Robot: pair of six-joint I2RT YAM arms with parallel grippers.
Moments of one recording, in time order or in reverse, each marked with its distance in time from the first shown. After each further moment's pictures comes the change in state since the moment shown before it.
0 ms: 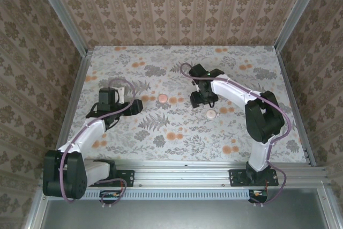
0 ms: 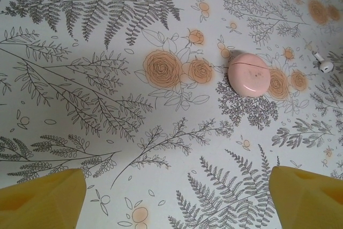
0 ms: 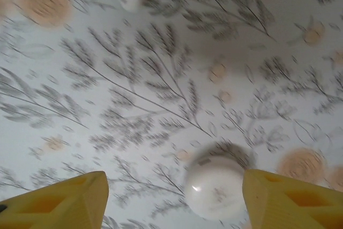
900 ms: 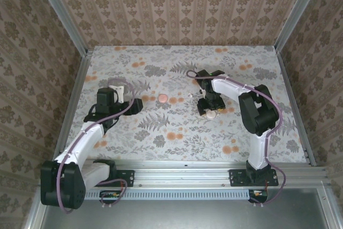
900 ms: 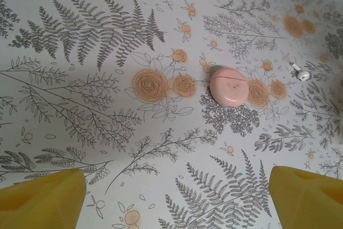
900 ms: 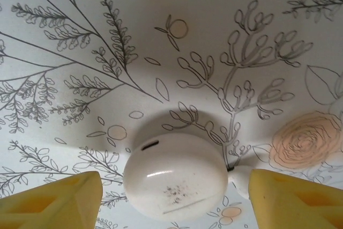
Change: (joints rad) left arm -0.026 -0.094 0.000 -0.014 -0.018 0.008; right arm -0.075 0.115 -0.032 -0.090 -0.050 -0.021
